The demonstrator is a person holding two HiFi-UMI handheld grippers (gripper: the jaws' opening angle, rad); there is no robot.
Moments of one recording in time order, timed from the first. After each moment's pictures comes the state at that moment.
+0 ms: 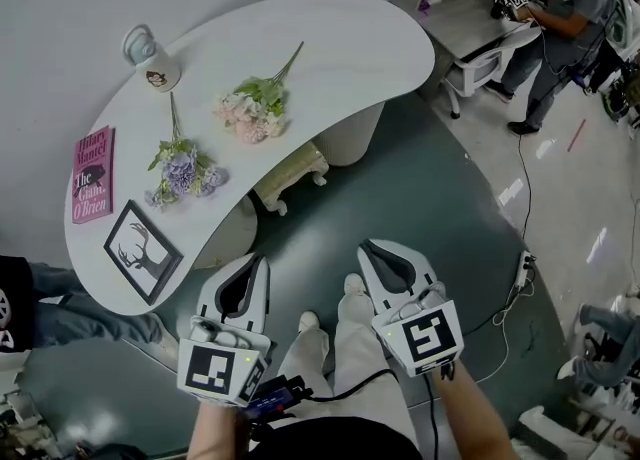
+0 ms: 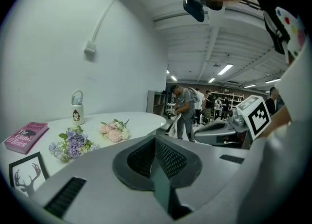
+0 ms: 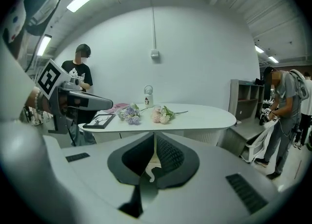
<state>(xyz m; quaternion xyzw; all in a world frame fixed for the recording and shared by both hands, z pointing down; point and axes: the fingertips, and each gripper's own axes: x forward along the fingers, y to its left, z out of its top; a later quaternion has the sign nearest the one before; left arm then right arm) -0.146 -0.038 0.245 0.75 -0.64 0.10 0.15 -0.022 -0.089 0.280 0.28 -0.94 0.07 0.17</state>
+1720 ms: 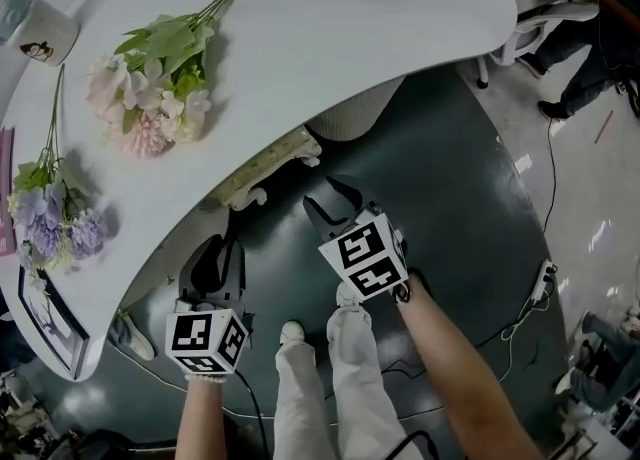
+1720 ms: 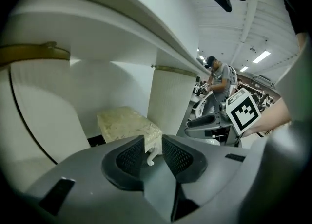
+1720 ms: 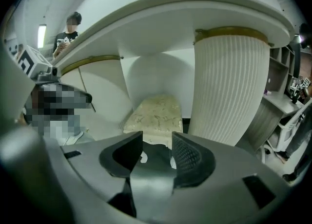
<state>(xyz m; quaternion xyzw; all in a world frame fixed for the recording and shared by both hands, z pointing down) -0.217 -0.134 0.568 0.63 -0.71 0.15 0.28 -0.120 -0.241 0.624 0.18 -0.92 0.13 0.31</state>
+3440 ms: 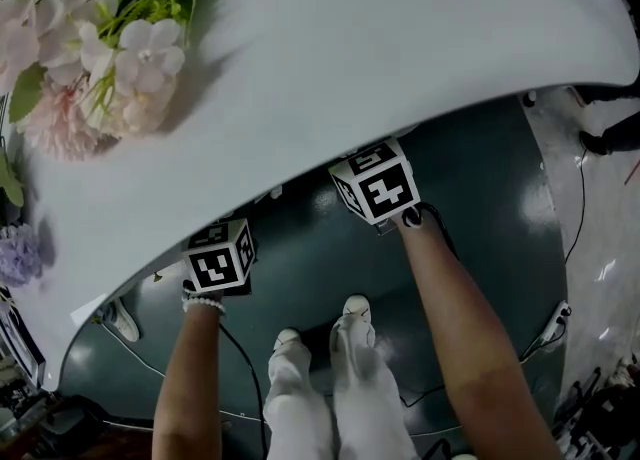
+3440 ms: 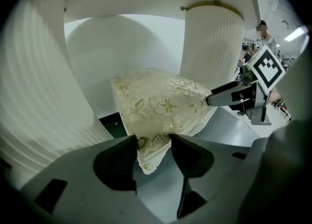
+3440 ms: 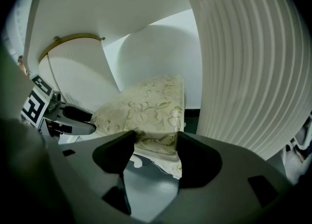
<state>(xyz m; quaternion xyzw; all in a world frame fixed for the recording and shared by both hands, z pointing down) -0.310 -0.175 0.759 0.50 -0.74 0.26 0.36 -0.207 -0.327 0.760 0.12 -0.92 0.17 0.34</state>
